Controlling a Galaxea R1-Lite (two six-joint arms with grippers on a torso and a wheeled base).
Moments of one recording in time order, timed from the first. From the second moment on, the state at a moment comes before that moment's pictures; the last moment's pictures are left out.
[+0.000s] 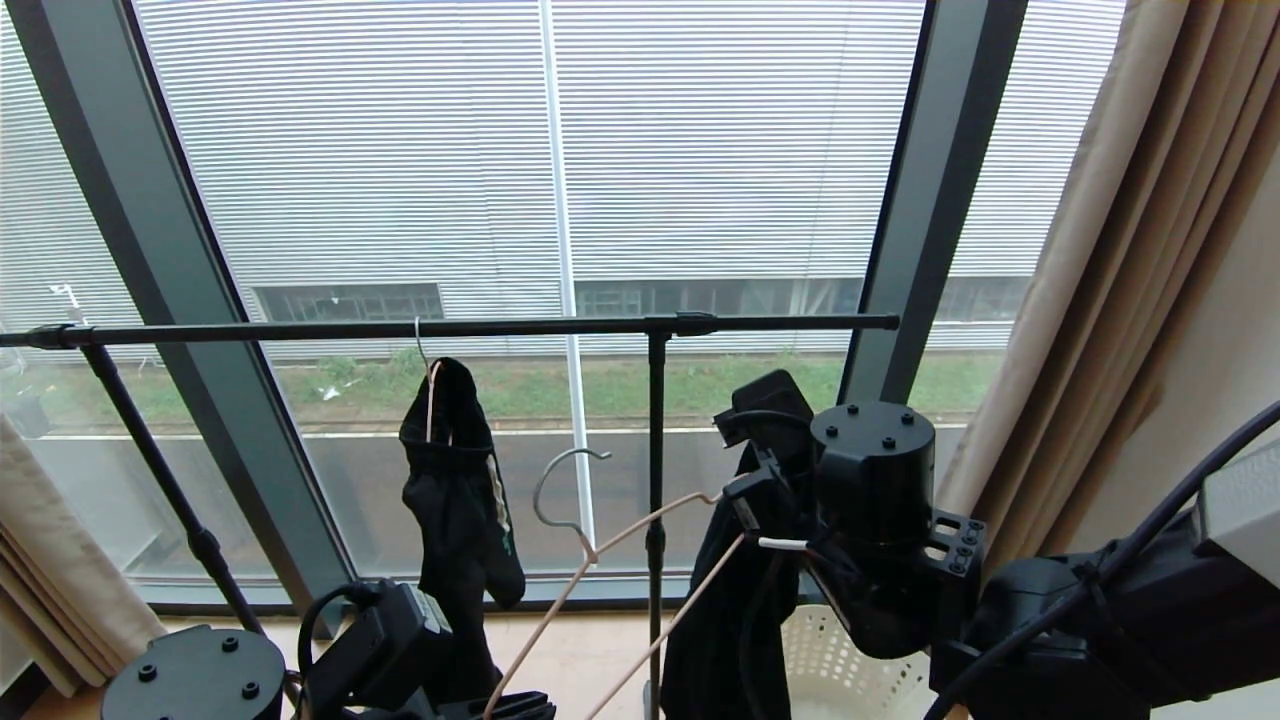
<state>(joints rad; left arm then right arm) -0.71 1.68 0.00 -1.25 -0.23 -0.09 0.80 1.96 -0.79 -0.89 -0.68 -0.20</state>
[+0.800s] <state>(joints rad) -0.70 1.68 0.00 -1.25 -0.23 -0.08 0.88 1.92 -0.76 -0.91 -0.68 -0.20</state>
